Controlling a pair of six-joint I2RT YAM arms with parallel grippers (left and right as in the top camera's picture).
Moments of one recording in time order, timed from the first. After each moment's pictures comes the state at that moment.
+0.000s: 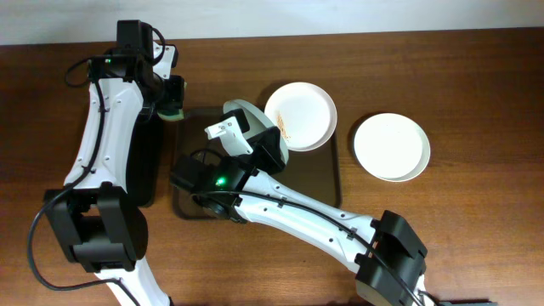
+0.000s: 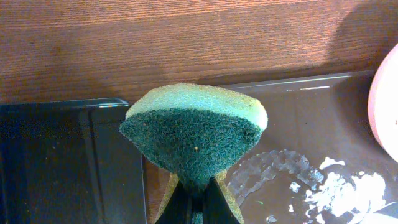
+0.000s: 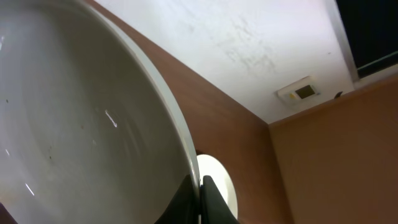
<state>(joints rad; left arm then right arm) -0.01 1.99 1.85 -1.01 0.07 0.08 1.04 2.03 1.82 -1.25 1.24 0.58</state>
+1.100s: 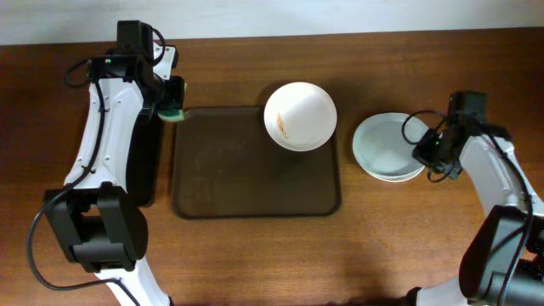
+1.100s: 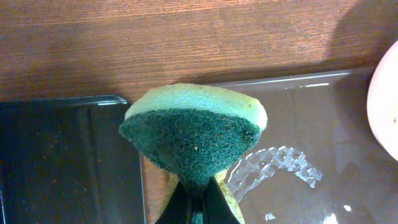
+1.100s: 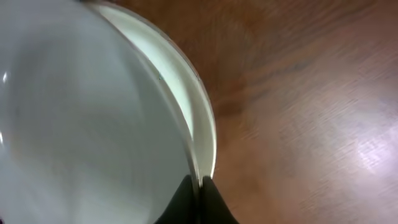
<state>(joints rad) -0.01 1.99 1.85 -1.02 0.07 0.08 -0.25 1.69 1.12 -0.72 0.00 0.42</state>
